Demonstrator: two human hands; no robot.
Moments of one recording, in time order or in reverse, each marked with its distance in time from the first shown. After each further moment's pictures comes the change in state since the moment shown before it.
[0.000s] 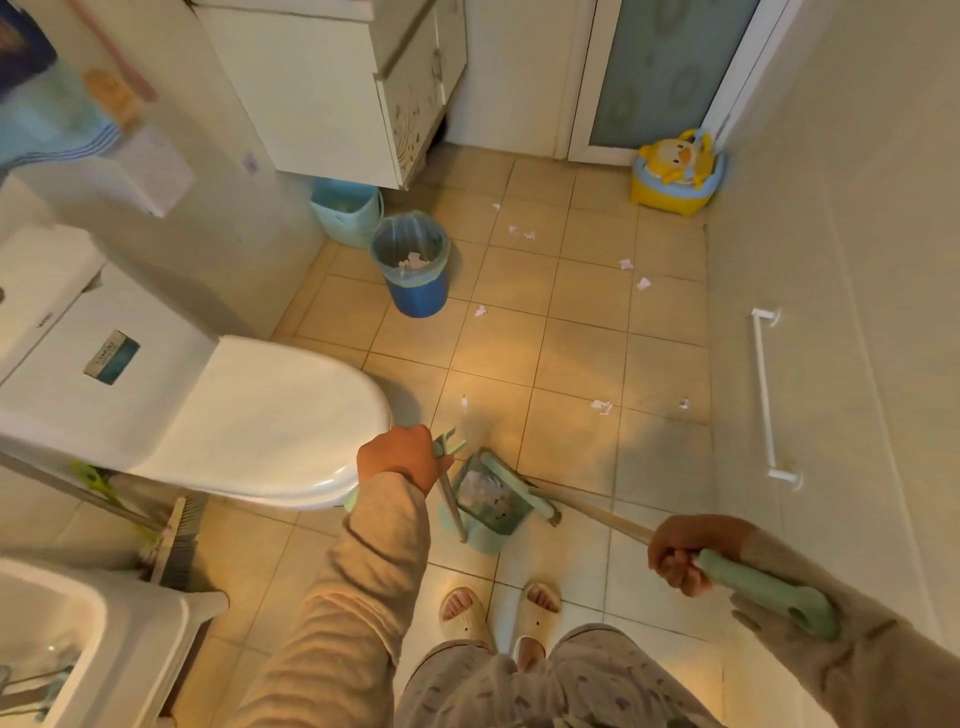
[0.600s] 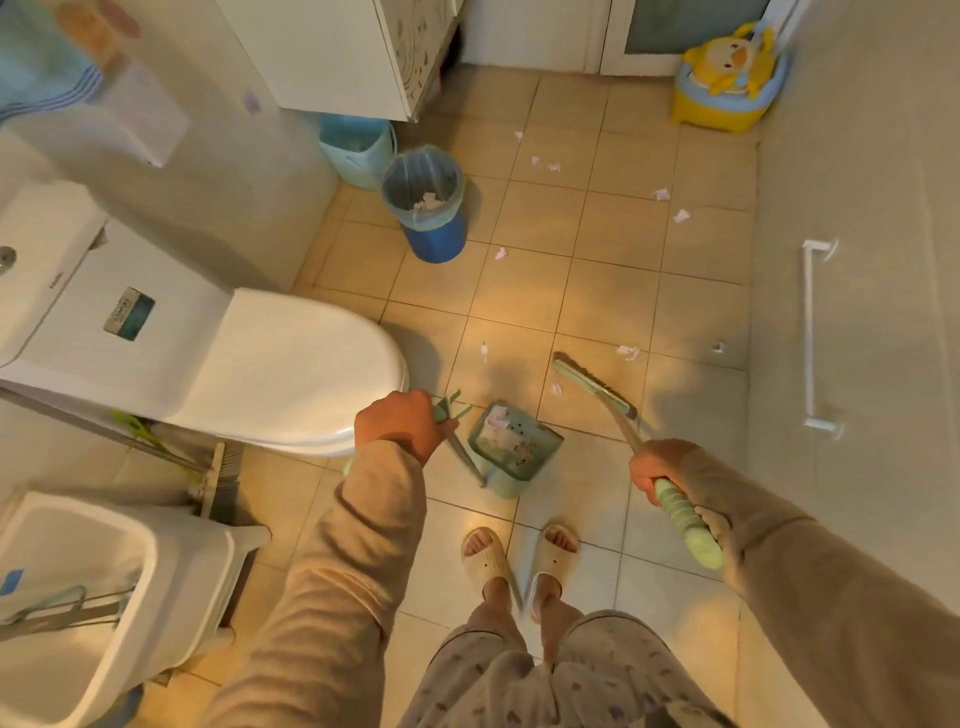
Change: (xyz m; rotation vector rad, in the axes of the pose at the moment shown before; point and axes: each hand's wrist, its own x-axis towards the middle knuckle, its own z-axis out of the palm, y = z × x) left_hand -0.006 0.017 0.004 0.014 -0.039 -0.045; right_hand 0.016 -0.035 0.008 -0.160 0.352 -0.130
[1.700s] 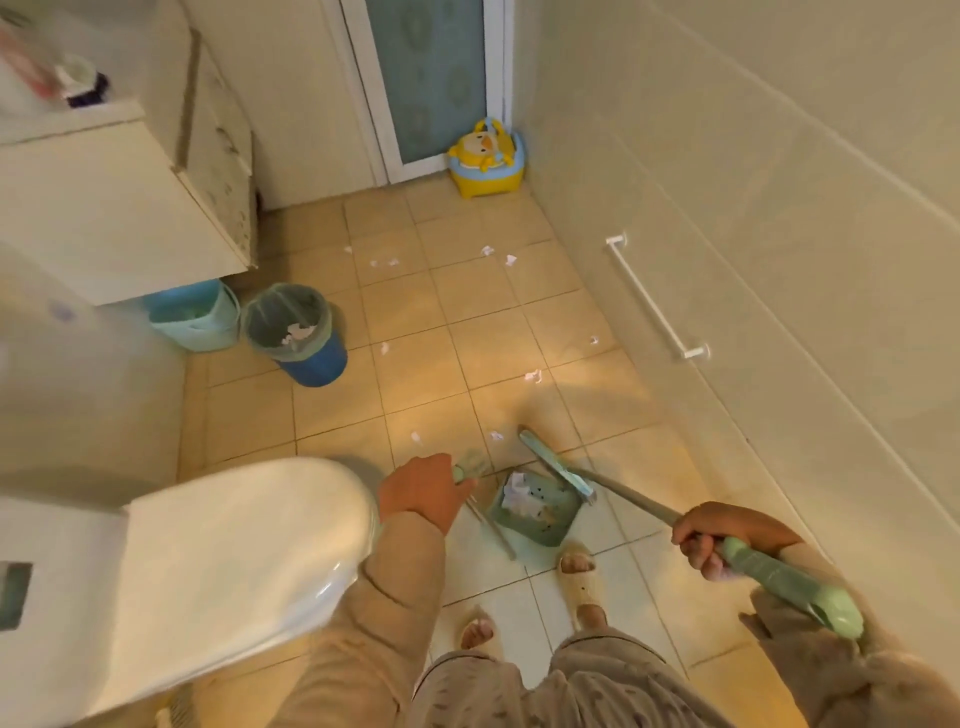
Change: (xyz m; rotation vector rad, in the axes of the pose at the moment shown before) left_hand 0.028 -0.045 0.005 0.089 0.039 0.564; right_hand -0.068 0.086 0.114 1.076 -0.115 0.111
